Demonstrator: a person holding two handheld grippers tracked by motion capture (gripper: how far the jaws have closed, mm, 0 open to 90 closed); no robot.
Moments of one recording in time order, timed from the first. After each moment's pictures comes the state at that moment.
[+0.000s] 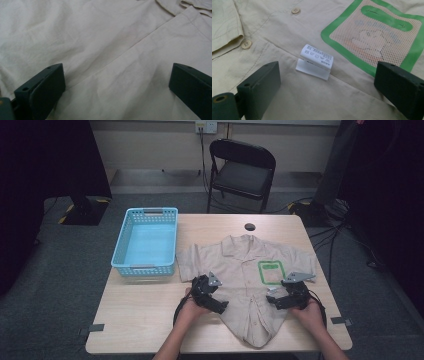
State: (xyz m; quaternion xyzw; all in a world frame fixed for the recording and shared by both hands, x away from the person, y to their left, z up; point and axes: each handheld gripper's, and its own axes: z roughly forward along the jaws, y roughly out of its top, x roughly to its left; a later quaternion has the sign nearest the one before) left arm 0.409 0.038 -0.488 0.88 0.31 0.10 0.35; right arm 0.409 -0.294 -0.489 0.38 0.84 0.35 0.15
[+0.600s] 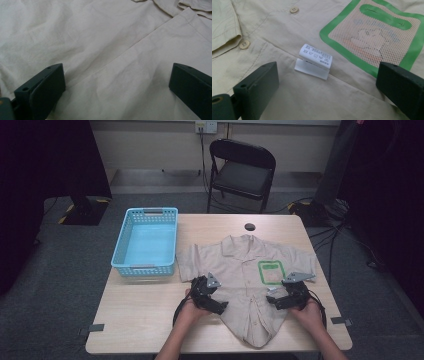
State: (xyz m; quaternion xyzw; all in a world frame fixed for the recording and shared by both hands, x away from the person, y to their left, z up) left arm 0.407 0.041 -0.491 0.87 0.31 0.11 0.36; right arm 0.409 -0.293 -0.489 0.38 0.84 0.35 0.15
